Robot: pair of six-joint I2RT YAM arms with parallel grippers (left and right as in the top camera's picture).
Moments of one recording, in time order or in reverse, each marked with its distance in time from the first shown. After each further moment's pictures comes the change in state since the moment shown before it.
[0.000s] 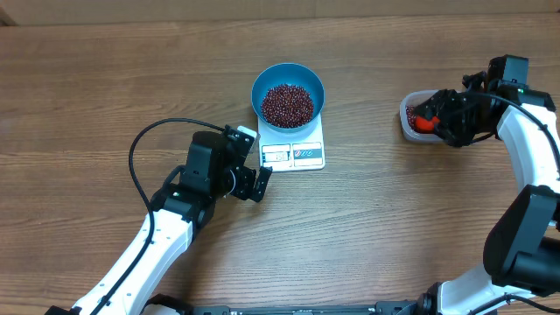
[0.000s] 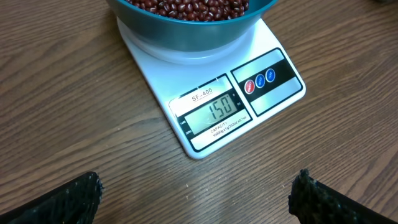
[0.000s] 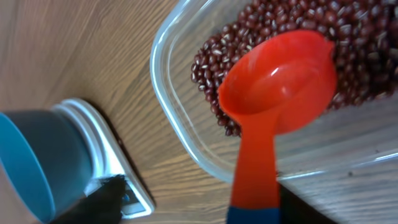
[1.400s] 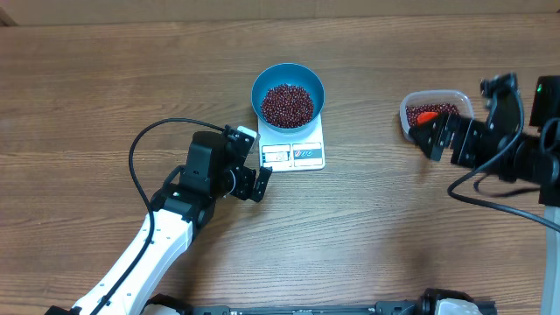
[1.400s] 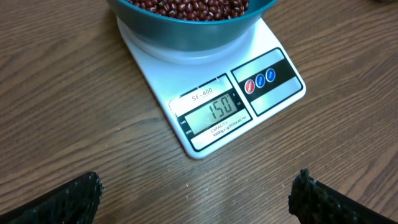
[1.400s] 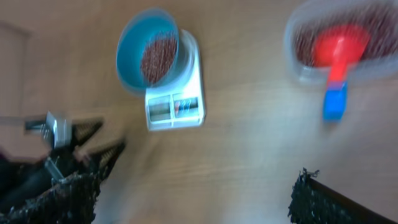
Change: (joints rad) left arm 0.000 0.000 0.000 0.000 0.000 0.000; right arm 0.125 -0.554 0.246 -0.521 0.020 -0.264
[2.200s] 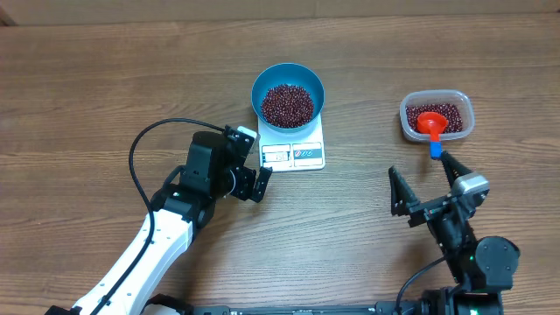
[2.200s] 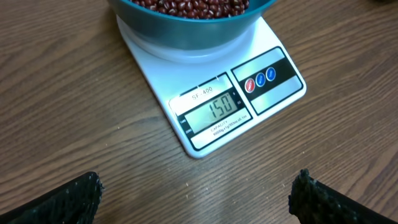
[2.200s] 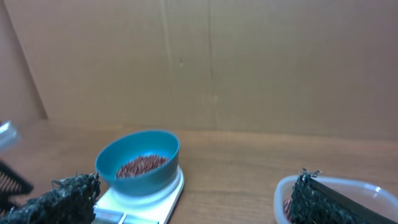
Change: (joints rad) left arm 0.000 0.000 -0.002 -0.001 0.000 0.000; right arm 0.114 -0.997 -1.420 1.458 0.110 -0.032
